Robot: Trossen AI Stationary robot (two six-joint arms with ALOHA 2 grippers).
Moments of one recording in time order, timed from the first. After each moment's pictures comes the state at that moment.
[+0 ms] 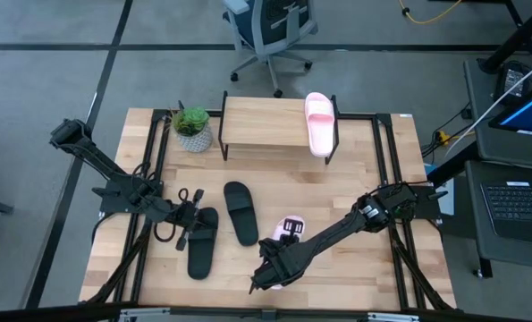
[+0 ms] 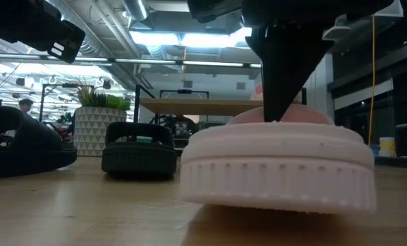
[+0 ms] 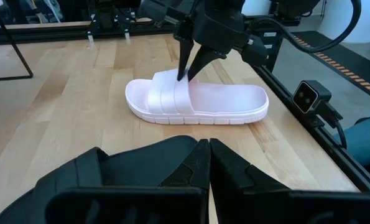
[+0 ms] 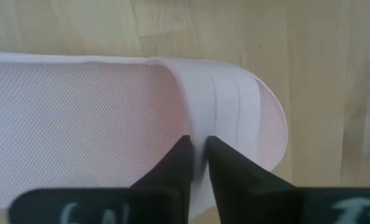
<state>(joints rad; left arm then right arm) -0.61 0.90 0.32 0.22 -0.39 -0.18 0.52 2.42 2.21 -1.49 0.35 0.75</state>
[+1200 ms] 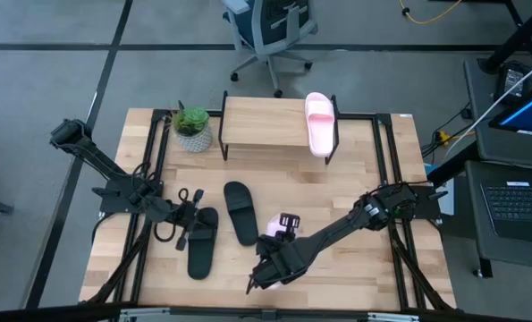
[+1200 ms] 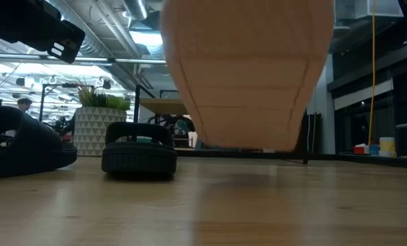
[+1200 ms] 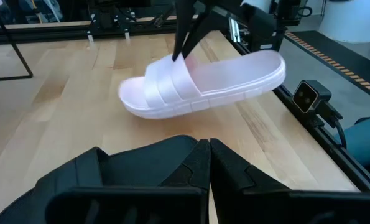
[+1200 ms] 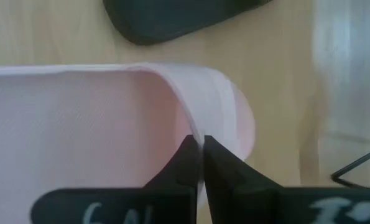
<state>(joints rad) -0.61 0.90 0.32 0.22 -0.39 -0.18 0.51 2.41 2.36 -1.57 0.46 0.68</state>
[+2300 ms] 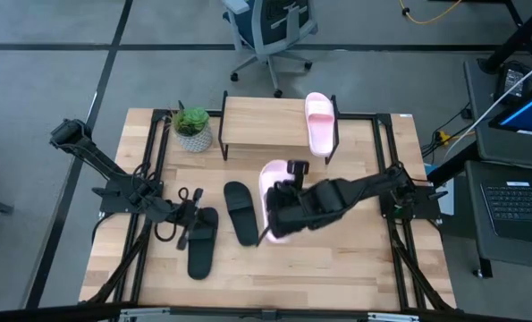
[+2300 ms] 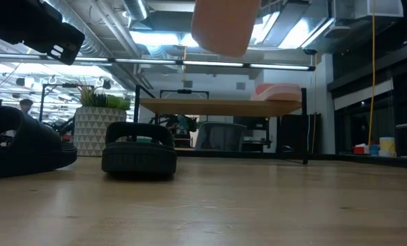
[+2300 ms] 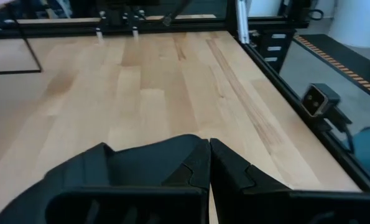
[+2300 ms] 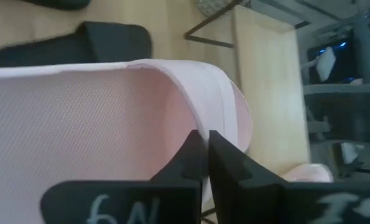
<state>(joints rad) -0.61 0.90 0.32 0.21 -0.42 -0.21 0.36 2.07 2.35 -1.57 0.72 0.25</state>
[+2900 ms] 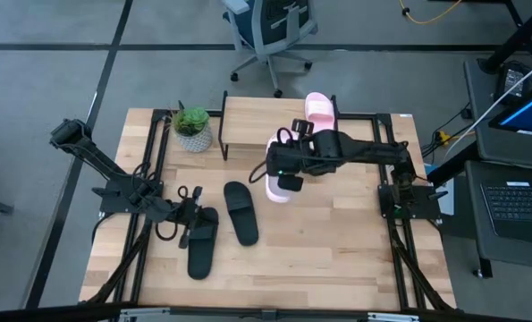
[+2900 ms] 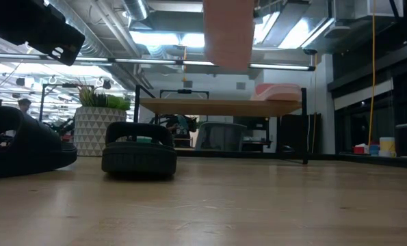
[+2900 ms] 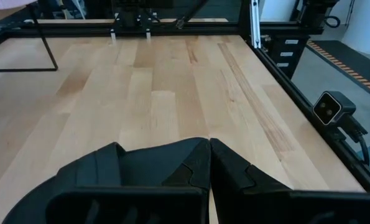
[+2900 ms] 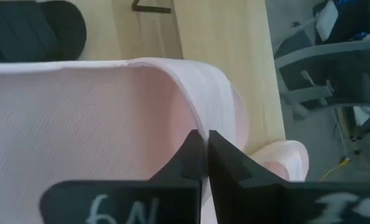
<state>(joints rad) -0.61 0.90 0.32 0.21 -0.47 -0.24 0.11 2.01 2.35 -1.57 0.61 0.13</state>
